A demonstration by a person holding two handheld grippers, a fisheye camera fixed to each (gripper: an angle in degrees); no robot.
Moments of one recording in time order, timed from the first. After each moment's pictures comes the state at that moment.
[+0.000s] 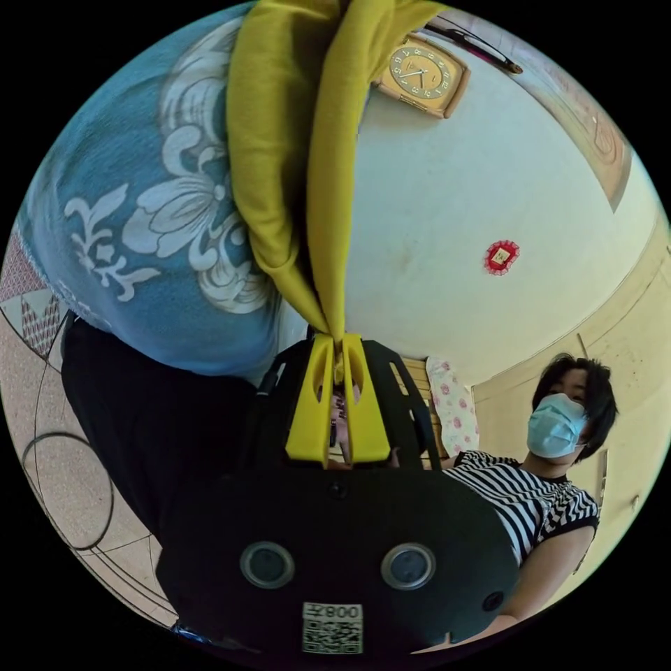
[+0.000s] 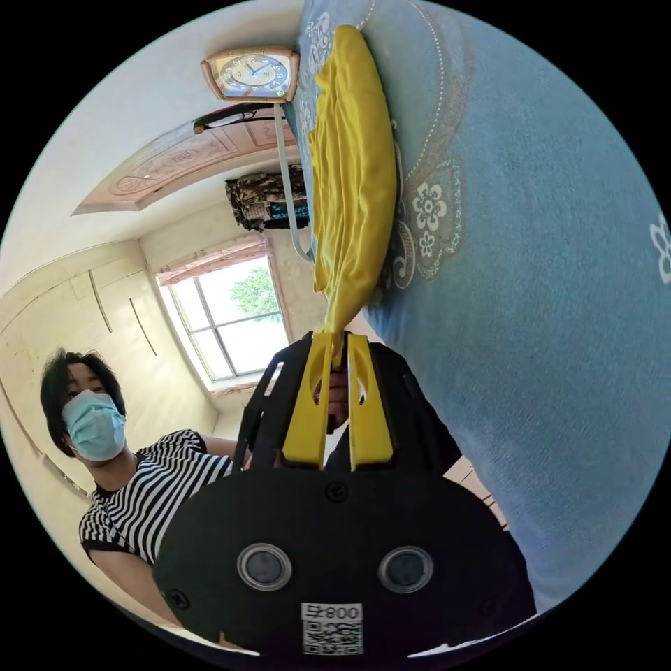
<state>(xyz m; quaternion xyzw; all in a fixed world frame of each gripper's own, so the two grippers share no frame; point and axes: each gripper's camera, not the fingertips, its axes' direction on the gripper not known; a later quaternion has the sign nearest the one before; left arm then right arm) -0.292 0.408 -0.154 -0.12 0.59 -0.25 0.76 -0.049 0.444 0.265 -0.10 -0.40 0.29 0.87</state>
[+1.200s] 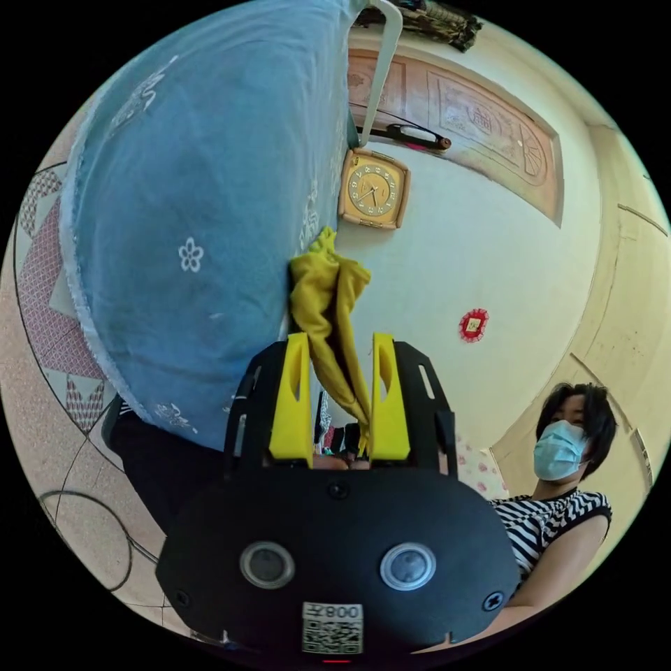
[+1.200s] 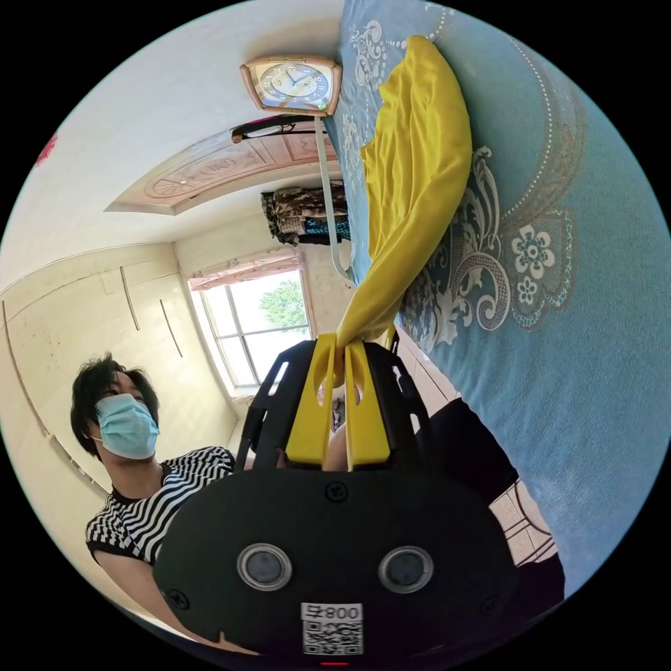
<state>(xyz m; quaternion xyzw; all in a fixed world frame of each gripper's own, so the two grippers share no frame) -0.359 0.397 -0.200 0.10 0.51 -0.33 0.79 -0.099 0.507 0.197 -0.04 -0.45 0.27 0.85</state>
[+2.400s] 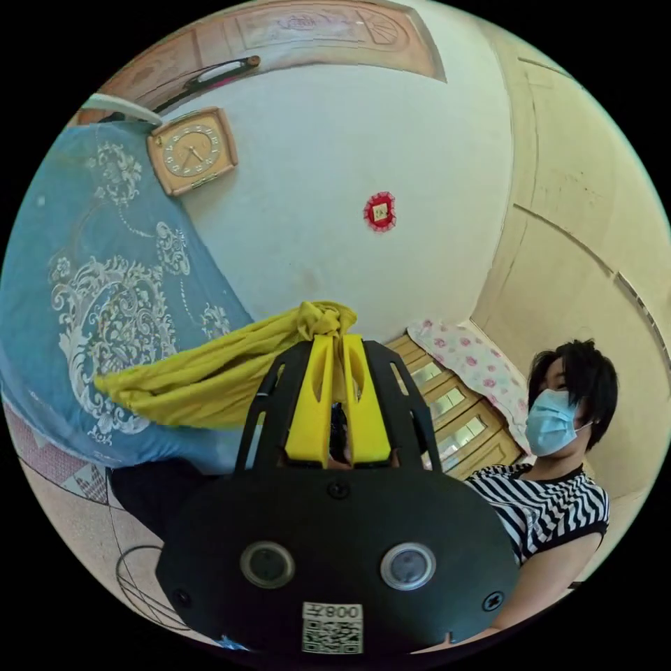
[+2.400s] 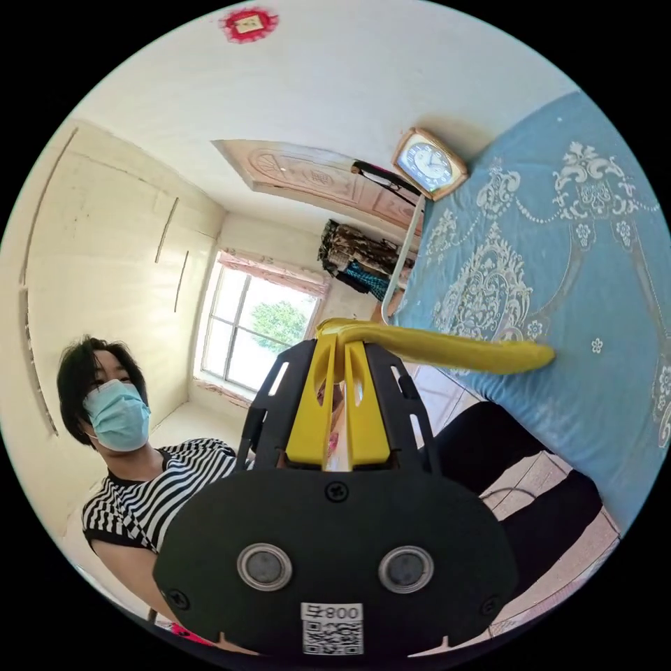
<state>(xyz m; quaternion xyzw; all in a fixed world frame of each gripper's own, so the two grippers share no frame) -0.034 0.358 -0.330 0.12 0.58 -0.01 0.81 -0.239 0.697 -0.158 0.16 -0.36 0.12 0.91</state>
